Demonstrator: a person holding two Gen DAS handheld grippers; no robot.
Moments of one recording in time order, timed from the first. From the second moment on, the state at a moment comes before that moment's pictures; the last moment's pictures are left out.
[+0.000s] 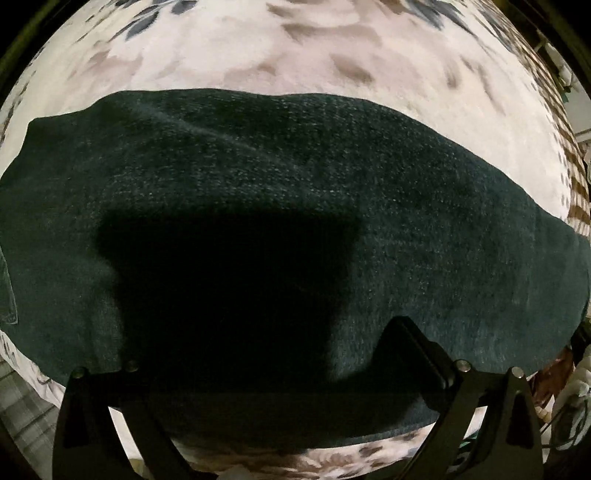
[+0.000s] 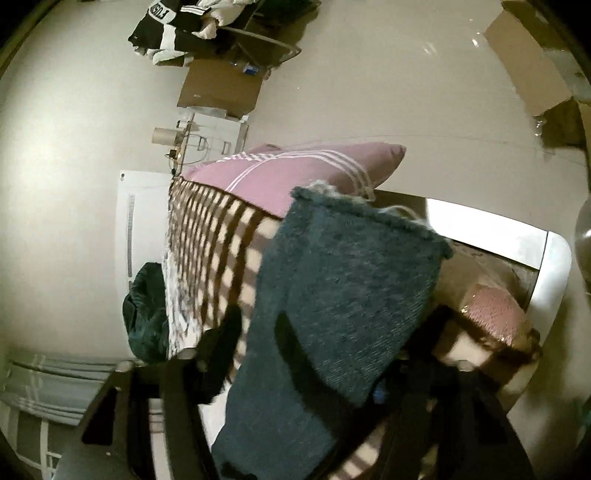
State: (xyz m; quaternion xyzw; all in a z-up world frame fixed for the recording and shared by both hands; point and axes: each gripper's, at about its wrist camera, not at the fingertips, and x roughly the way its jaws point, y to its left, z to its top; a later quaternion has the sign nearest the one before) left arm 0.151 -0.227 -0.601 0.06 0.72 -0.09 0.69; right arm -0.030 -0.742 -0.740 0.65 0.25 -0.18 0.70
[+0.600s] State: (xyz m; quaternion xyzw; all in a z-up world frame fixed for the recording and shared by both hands) left arm 0.094 -0.221 -0.511 0.02 0.66 -0.07 0.74; right arm 0.017 -0.661 -0.589 0.50 0.31 -0.19 0.78
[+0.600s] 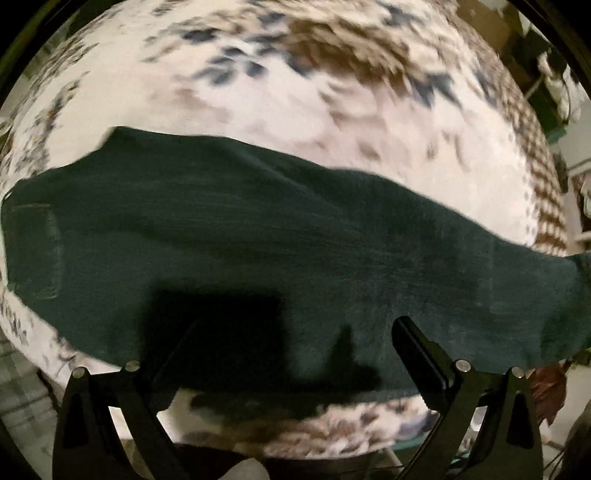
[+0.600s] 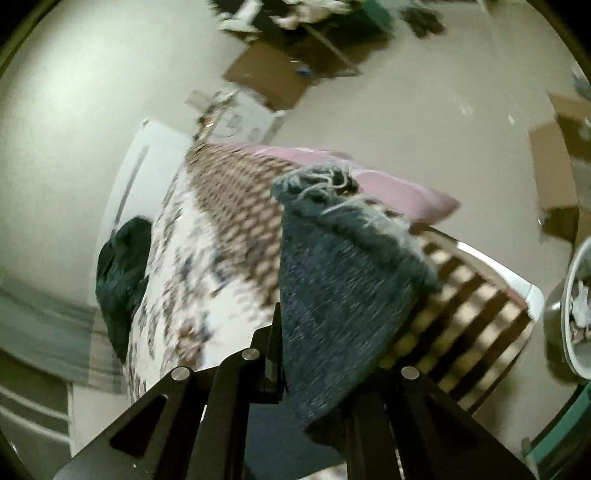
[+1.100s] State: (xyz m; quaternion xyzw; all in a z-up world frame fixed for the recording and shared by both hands) left arm 0.099 -0.026 -0.476 -0.04 0.63 -0.02 0.77; right arm 0.150 -0.370 -0.577 0.32 0.44 -0.06 0.83
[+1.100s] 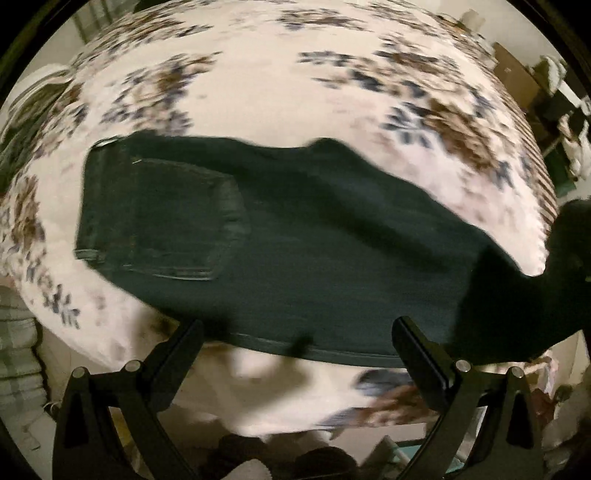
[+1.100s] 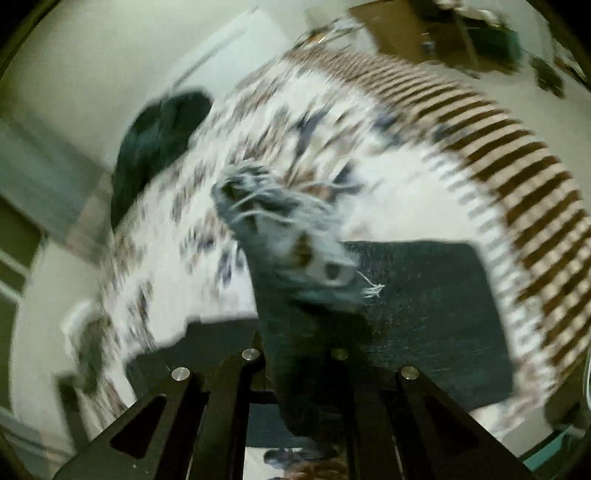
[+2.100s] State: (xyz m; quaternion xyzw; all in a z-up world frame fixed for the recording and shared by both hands) left arm 0.154 -0.048 -0.539 -0.16 0.67 -0.08 0.72; right arm 0.119 -0.372 -0.660 0.36 0.57 -0.08 0.73
